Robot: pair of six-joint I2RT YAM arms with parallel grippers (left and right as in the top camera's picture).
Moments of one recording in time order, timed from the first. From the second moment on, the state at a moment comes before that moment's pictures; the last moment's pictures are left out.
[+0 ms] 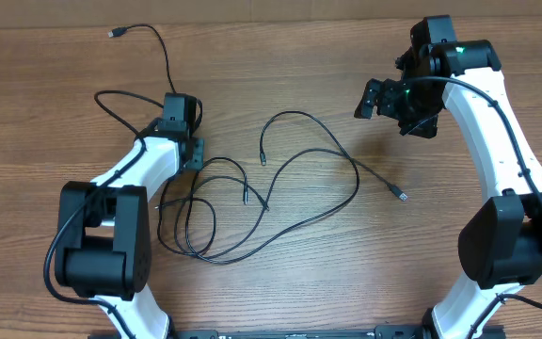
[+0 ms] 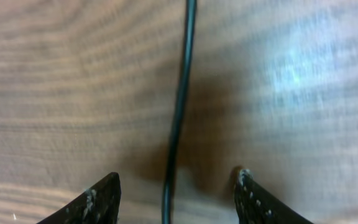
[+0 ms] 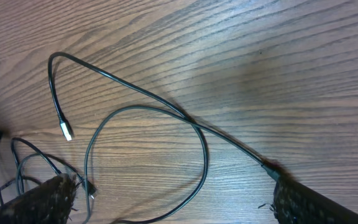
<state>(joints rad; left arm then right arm) -0.11 1.91 1.12 -0.40 -0.28 -0.04 0.09 1.92 1.77 -1.24 -0.25 0.33</state>
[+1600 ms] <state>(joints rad) -0.04 1.99 1.21 -0.52 -0.38 -0.24 0.09 1.92 1.77 -1.27 -0.28 0.33</state>
